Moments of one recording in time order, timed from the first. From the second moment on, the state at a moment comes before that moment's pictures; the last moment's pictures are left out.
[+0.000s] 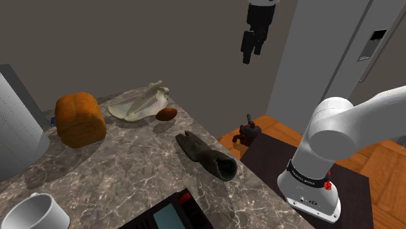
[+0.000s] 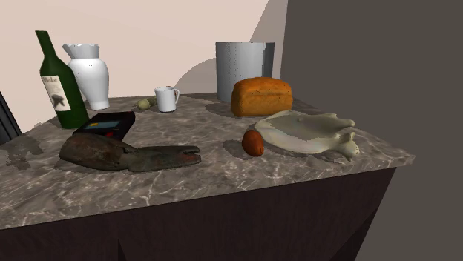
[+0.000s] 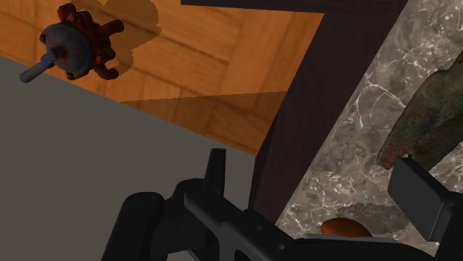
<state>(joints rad) 0.01 -0.83 -0.01 -2.31 -0.12 1.53 -0.02</state>
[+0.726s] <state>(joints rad) 0.09 -0.56 -0.11 -2.30 -0.09 1.80 -0.22</state>
